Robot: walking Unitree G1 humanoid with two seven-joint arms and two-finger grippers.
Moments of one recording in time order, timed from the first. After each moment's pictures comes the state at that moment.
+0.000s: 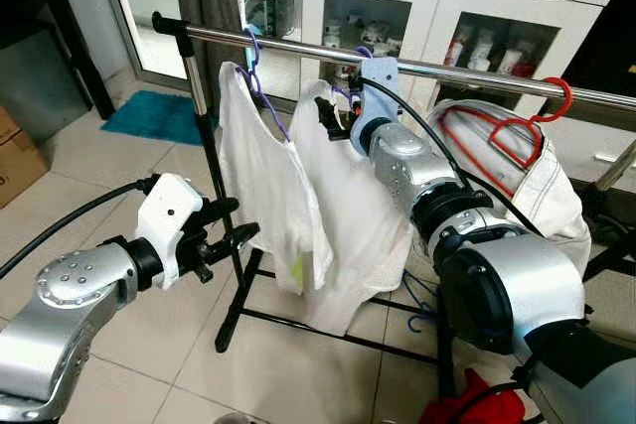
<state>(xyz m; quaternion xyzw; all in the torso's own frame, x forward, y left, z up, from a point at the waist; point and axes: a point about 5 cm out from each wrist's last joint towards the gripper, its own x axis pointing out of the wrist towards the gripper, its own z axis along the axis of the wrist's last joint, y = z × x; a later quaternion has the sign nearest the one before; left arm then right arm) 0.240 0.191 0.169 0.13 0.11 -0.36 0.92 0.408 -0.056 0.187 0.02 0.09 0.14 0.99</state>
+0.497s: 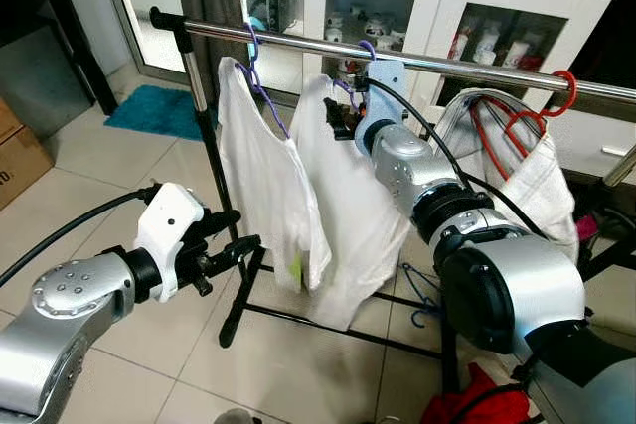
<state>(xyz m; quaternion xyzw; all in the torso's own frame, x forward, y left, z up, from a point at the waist) 0.231 0.190 0.167 0.12 0.13 -0.37 0.91 0.408 -0.060 0.185 0.04 0.09 0.11 0.99</state>
